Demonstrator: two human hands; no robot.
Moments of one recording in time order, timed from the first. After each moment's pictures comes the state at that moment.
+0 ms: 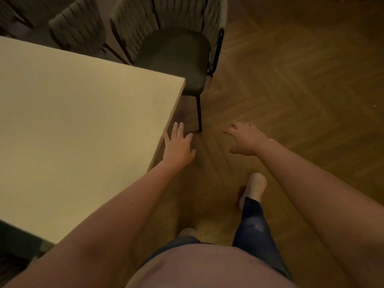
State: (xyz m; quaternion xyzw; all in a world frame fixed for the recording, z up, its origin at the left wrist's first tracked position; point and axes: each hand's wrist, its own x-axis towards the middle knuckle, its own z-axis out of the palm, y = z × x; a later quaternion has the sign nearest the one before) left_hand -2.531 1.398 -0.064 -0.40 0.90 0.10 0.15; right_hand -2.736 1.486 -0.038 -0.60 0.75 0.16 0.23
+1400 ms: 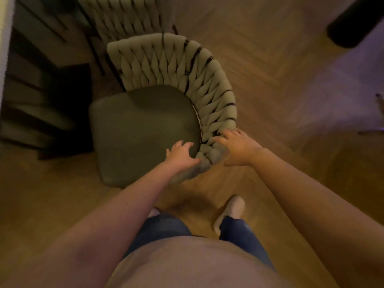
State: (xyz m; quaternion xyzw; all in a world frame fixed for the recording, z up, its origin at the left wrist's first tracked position) left_hand -3.114 0.833 -0.103 -0.78 0.45 0.43 -0.03; right_hand -3.277 0.716 -0.049 -0.91 0.25 0.30 0.11
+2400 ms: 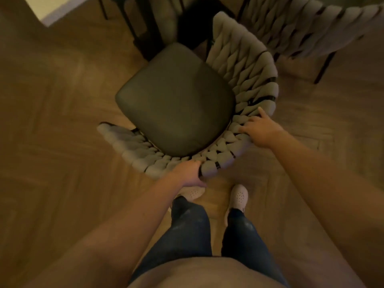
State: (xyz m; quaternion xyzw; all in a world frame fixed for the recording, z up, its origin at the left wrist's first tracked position) left_hand -3.215 0.643 -0.135 -0.88 0.09 0.45 -0.15; right_hand -3.110 0.409 -0.097 -0.88 -0.32 0.31 -0.19
